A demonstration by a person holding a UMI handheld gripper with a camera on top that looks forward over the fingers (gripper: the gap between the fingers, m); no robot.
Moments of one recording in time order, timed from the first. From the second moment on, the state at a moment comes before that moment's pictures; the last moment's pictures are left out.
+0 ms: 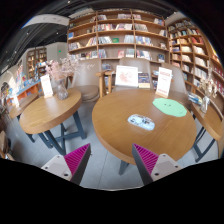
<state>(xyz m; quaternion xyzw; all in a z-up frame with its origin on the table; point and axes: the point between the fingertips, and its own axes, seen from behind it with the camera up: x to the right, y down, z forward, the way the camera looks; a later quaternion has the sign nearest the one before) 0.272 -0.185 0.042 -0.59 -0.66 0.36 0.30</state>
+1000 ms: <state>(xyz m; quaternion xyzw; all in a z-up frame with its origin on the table) 0.085 -0.045 -0.014 -0.65 -0.62 0.31 0.32</state>
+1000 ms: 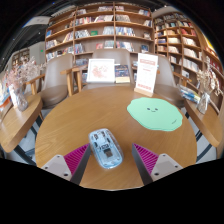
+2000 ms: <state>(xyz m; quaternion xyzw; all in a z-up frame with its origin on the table) -0.079 0.162 0.025 -0.69 -0.56 0.31 0.35</state>
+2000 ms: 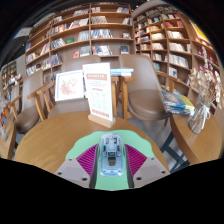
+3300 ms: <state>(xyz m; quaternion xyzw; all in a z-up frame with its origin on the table) 0.251 0.061 0.128 -0.61 -0.60 0.31 0.41</state>
